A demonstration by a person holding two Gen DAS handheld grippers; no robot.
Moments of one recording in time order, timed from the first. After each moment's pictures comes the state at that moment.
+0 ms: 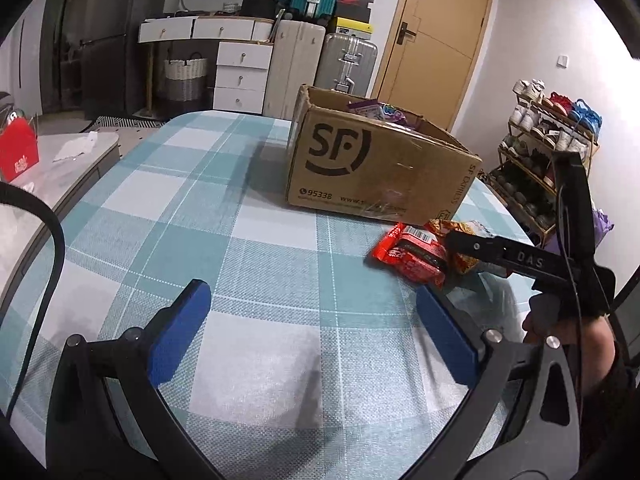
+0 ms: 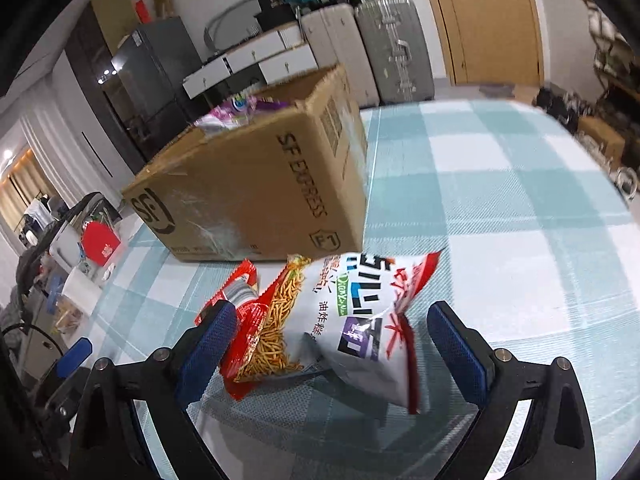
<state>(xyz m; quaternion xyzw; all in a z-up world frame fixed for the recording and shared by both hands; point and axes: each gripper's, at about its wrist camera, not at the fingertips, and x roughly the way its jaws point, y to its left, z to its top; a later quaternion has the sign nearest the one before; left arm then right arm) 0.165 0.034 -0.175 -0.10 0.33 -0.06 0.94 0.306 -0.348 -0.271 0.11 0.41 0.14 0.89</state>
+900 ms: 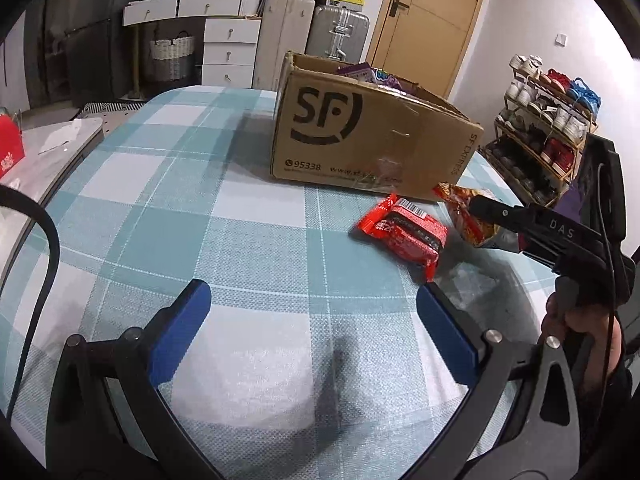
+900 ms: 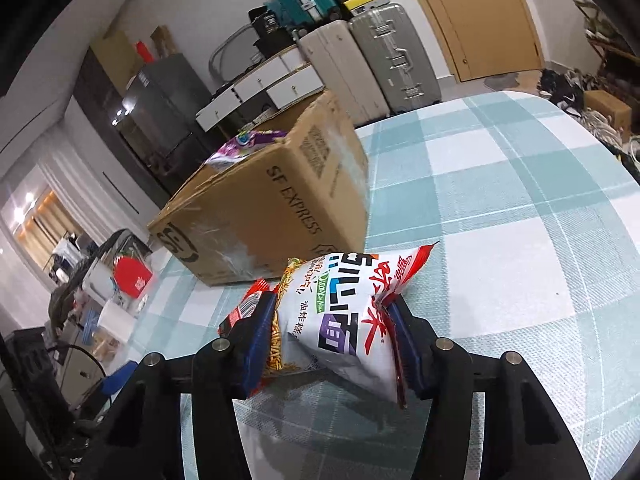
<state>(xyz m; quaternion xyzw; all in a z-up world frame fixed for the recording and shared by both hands) 0.180 0.025 -0.186 -0.08 0.38 -0.08 0.92 0.291 -0.375 -0.269 0.19 0.37 0.17 0.89</state>
